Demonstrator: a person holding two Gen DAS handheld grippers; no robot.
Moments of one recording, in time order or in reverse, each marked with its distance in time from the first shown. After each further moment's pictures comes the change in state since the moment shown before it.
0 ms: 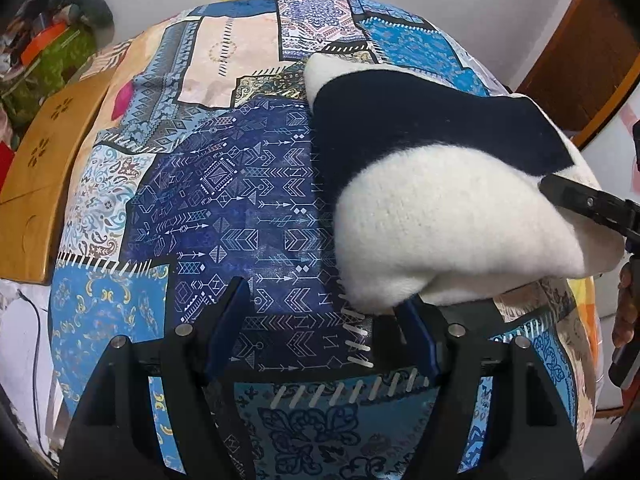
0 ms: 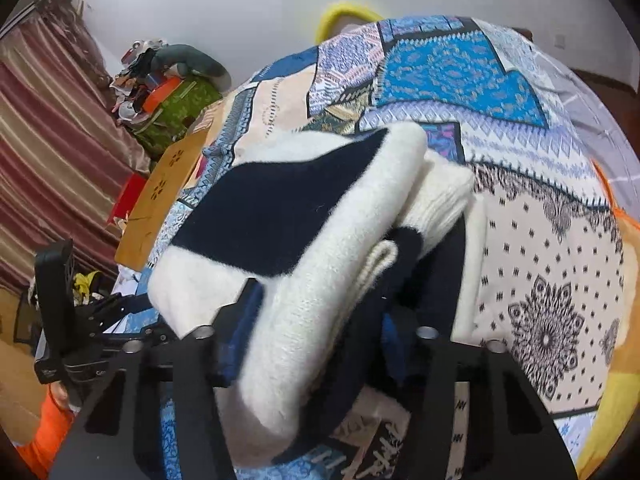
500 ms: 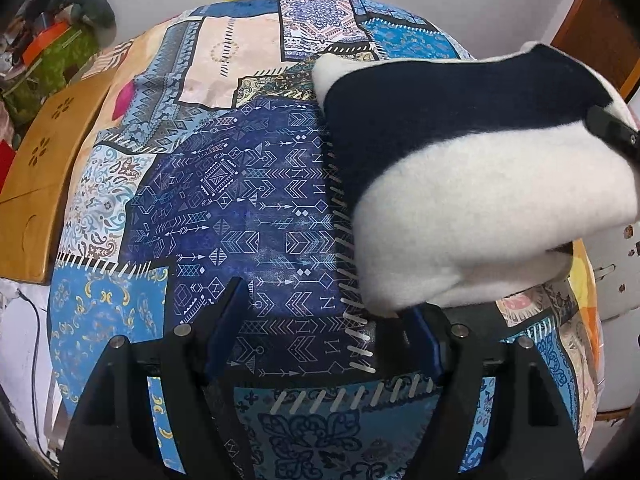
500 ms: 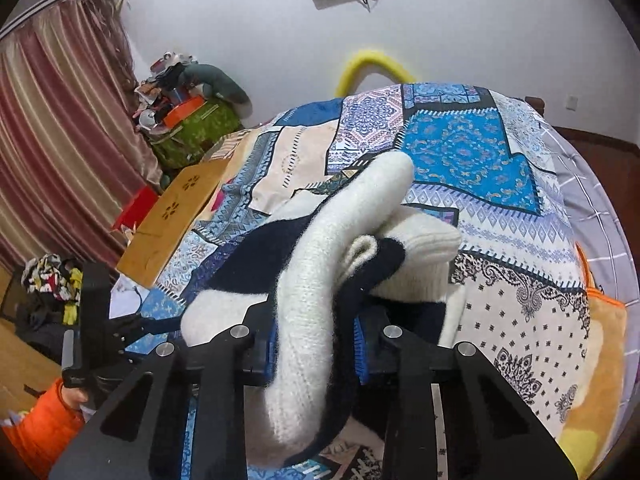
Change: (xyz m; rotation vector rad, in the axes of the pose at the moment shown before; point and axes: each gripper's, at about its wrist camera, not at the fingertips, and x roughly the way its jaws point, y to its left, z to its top) left arm 0.003 0.002 0.002 -0.005 -0.004 0.003; right arm -0.039 0.012 0.029 -0.120 -0.121 -0.008
